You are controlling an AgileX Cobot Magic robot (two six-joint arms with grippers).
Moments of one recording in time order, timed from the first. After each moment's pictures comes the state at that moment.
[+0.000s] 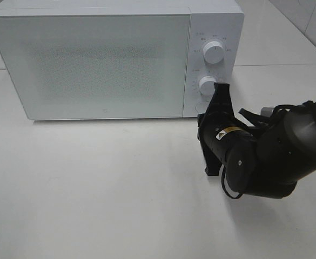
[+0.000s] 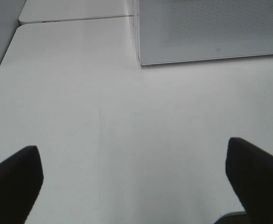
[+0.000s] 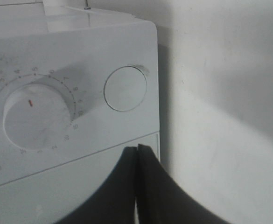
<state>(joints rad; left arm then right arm) 0.03 -0.01 -0.52 -0.10 1.09 0.13 0.71 1.99 -0.66 0.76 -0.99 1.40</state>
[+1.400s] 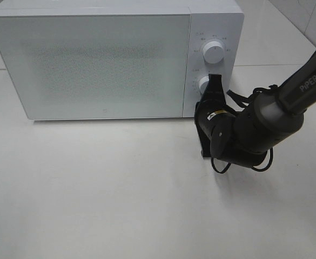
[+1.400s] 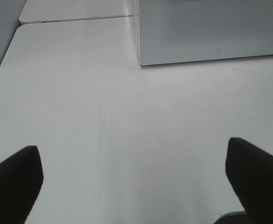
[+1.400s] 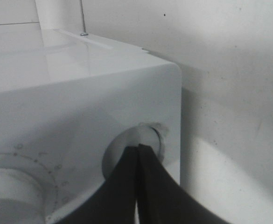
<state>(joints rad) 0.03 -0.01 -0.52 -0.10 1.09 0.13 0.58 2.15 -0.89 0.74 -0.92 1.32</state>
